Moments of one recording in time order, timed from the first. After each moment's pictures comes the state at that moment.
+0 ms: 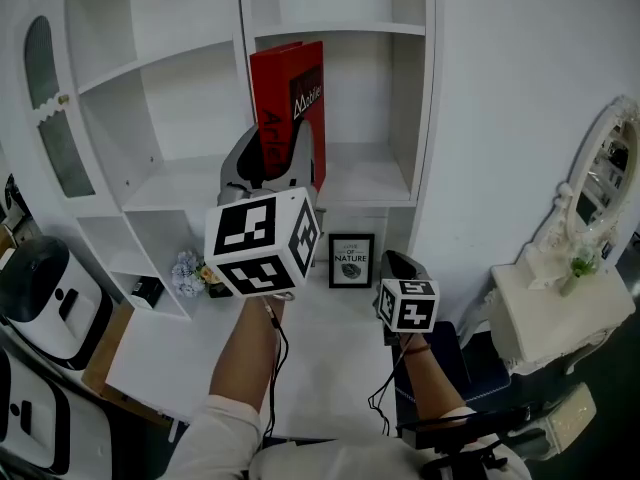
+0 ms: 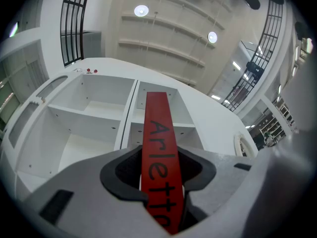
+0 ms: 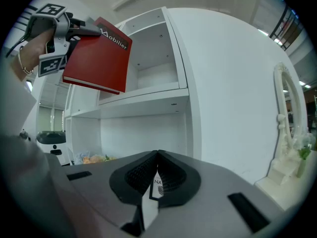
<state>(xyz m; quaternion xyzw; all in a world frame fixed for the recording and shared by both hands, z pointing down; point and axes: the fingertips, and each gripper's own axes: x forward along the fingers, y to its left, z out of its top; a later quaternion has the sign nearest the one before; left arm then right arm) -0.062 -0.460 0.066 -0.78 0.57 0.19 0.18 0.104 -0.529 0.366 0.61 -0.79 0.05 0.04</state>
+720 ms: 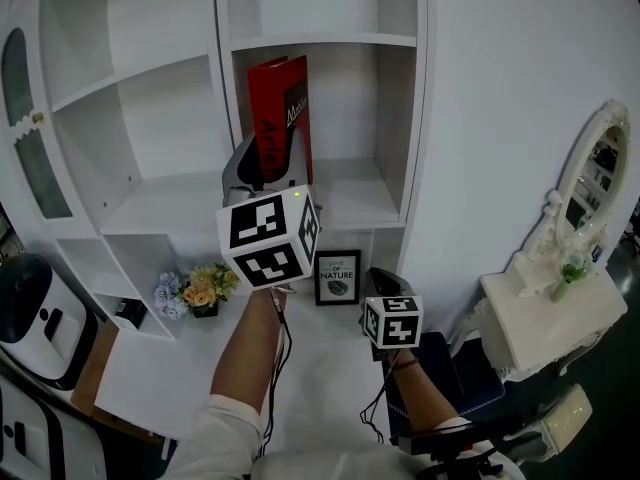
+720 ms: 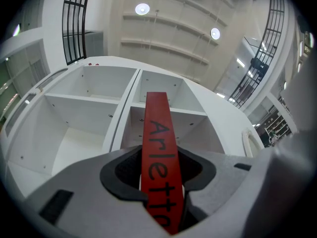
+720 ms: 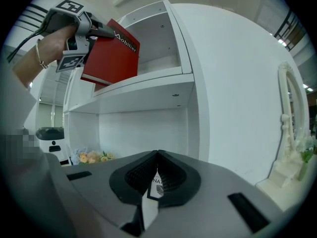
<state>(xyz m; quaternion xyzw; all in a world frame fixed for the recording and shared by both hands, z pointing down) -0.052 -0.529 0.071 -0.77 0.59 0.19 0.17 0.101 -0.555 0.379 0.61 -0.79 0.06 0.06</state>
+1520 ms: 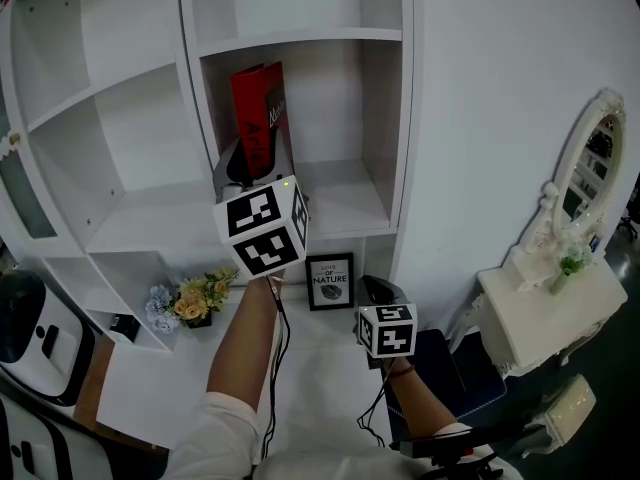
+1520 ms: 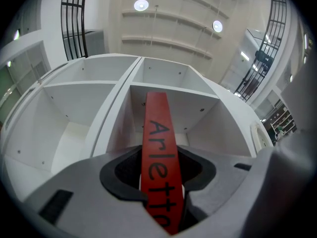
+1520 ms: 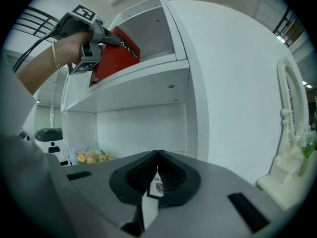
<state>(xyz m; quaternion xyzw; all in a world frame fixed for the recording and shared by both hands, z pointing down) -0.047 -0.587 0.081 -0.75 0.62 0.17 0.15 0.107 -0.568 0.394 0.61 -0.79 0.07 0.06</state>
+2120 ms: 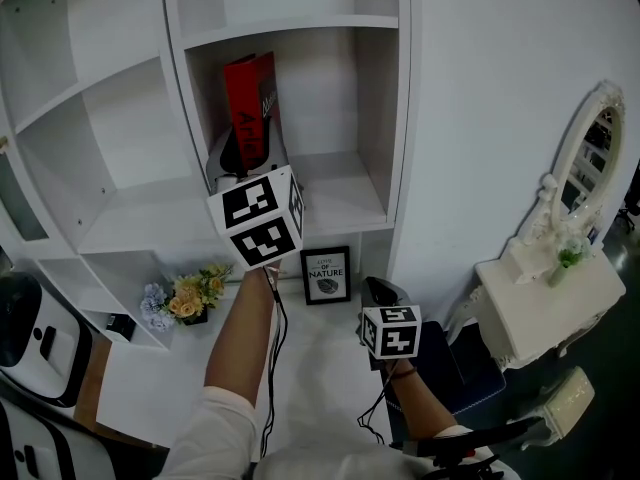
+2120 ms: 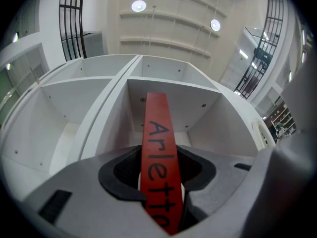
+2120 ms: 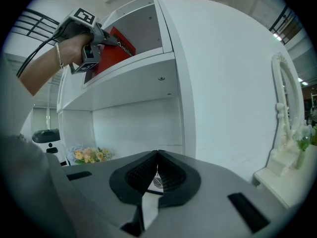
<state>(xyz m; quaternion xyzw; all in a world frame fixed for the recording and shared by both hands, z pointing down) -0.044 -0.604 0.081 -0.75 0.62 0.17 0.16 0.123 -0.565 0.412 0.62 -0.78 0.10 0.06</state>
